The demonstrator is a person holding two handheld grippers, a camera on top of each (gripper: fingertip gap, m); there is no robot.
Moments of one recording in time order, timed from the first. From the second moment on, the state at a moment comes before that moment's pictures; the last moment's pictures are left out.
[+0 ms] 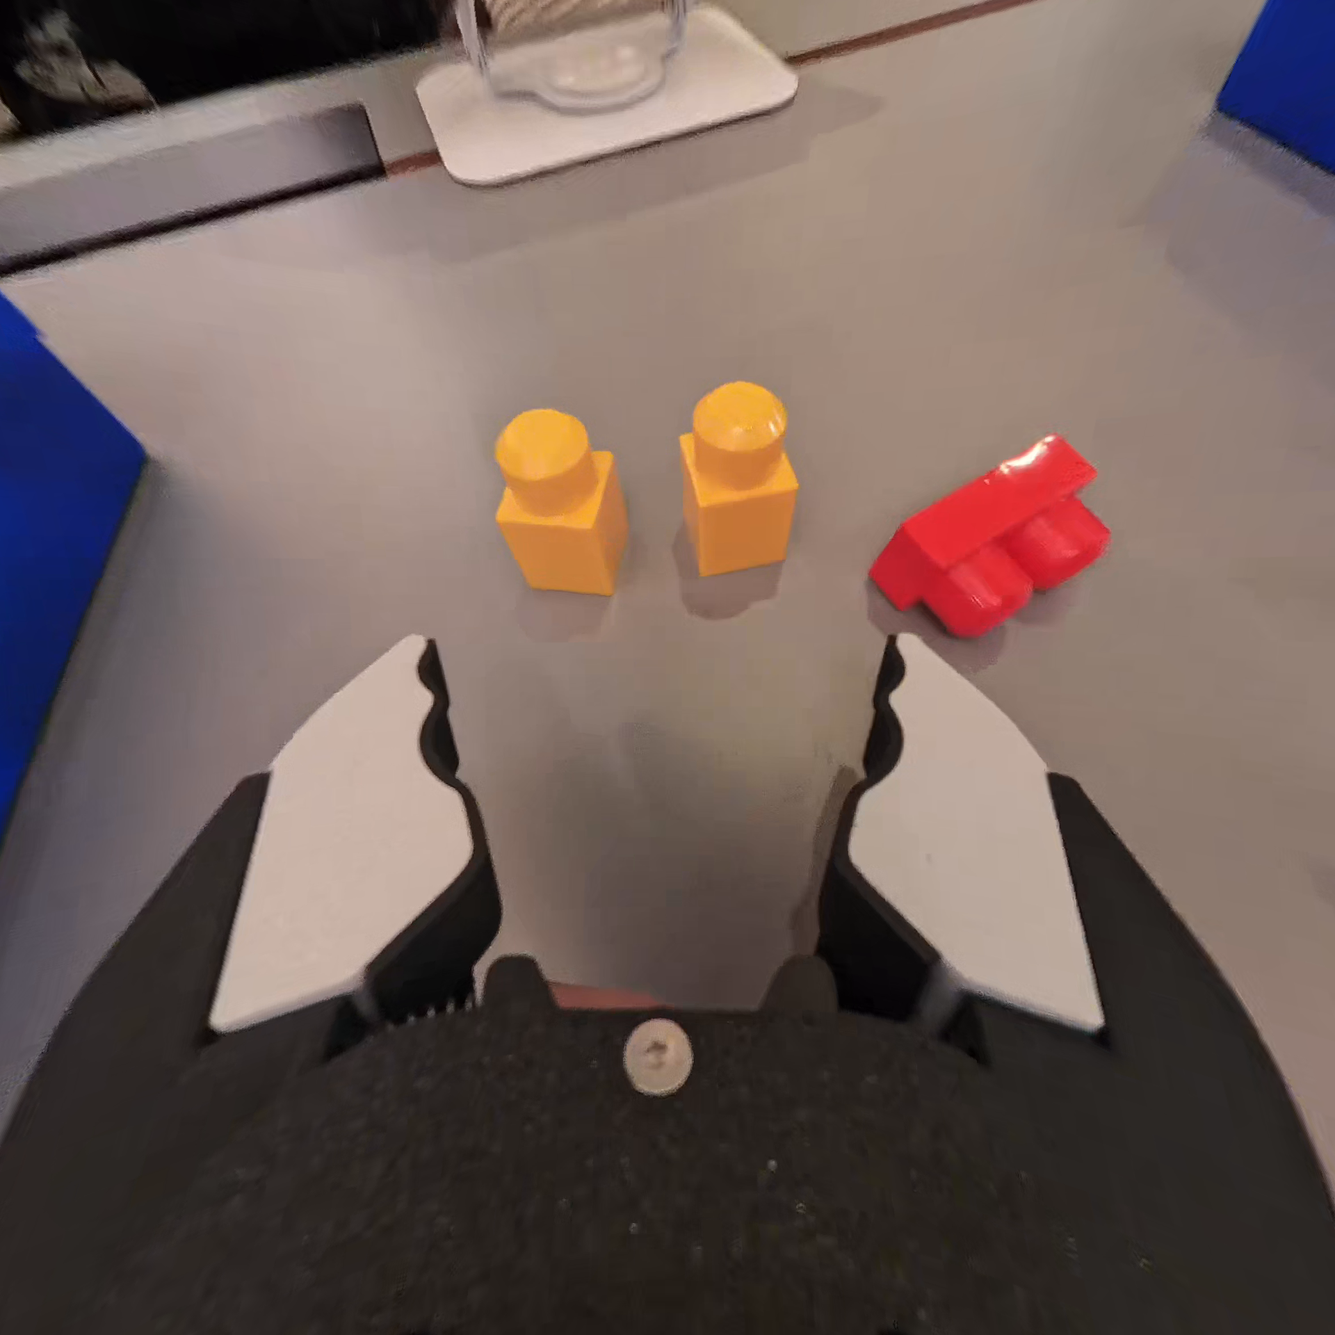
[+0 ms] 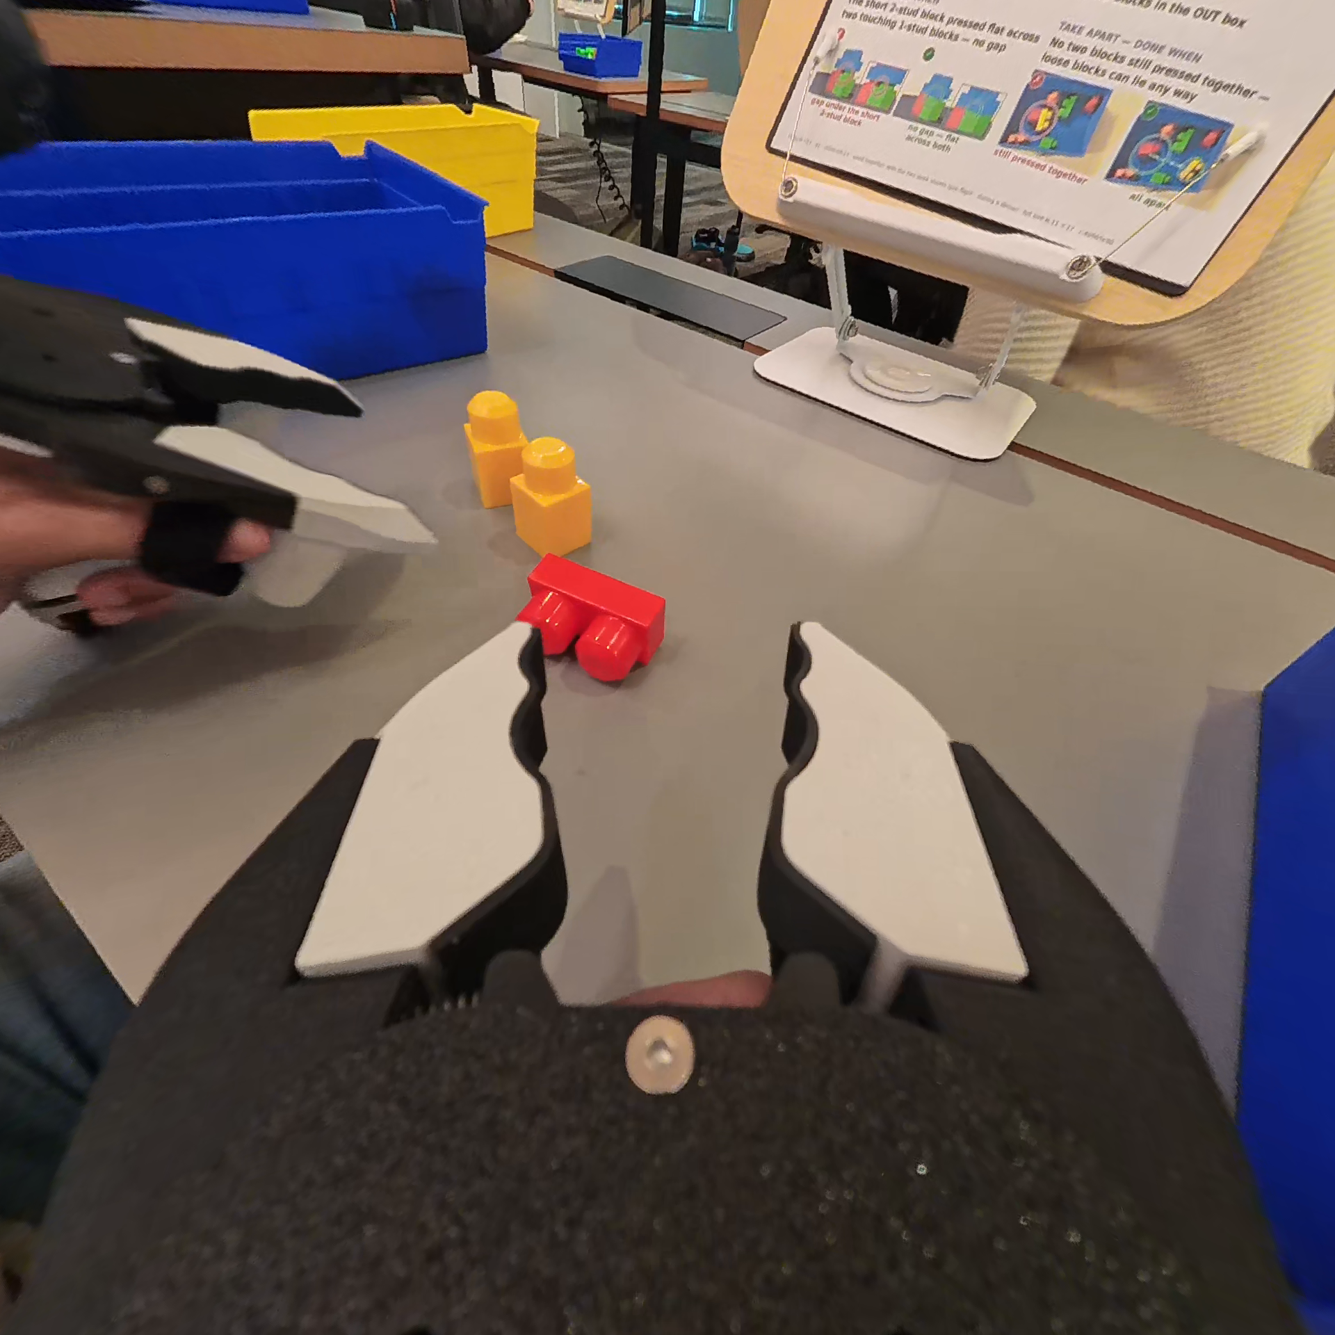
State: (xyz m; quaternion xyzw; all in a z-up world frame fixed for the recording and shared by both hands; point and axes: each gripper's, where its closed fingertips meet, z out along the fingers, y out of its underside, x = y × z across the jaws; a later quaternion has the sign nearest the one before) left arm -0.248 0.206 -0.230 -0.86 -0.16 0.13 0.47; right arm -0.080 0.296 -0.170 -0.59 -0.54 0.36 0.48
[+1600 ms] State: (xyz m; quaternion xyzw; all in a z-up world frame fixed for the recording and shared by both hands) left arm -0.251 0.259 -0.259 -0.93 0.02 -0.10 0.37; right arm -0.076 0.316 -0.192 -0.63 -0.53 0.39 0.42
